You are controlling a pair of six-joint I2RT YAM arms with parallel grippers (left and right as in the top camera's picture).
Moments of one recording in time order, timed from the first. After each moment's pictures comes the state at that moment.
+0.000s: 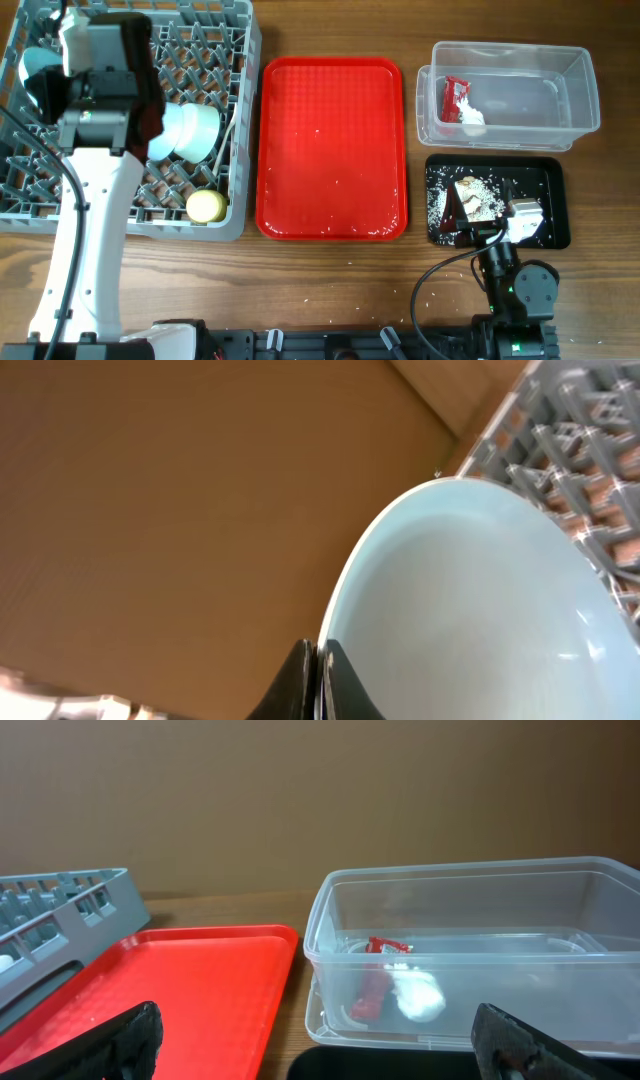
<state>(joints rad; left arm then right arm) -0.03 1.45 1.46 -0.70 -1.17 0.22 0.02 0.02 0.01 0.00 -0.09 0.12</state>
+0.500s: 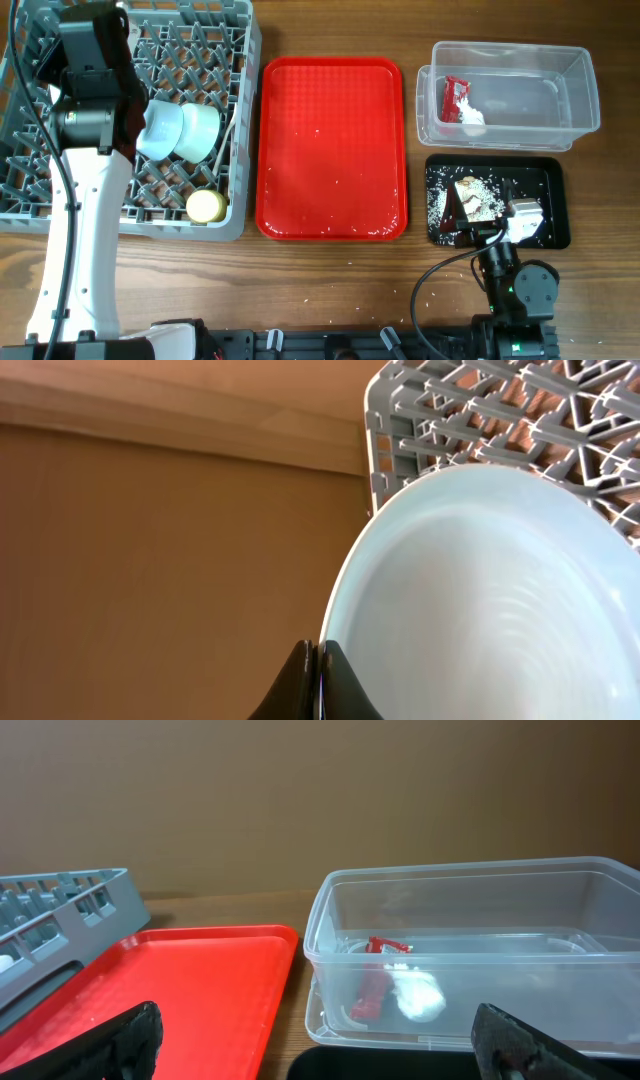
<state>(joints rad) 0.03 1.45 1.46 -0.57 -0.76 0.93 0.02 0.02 0.01 0.00 -0.09 0.12</state>
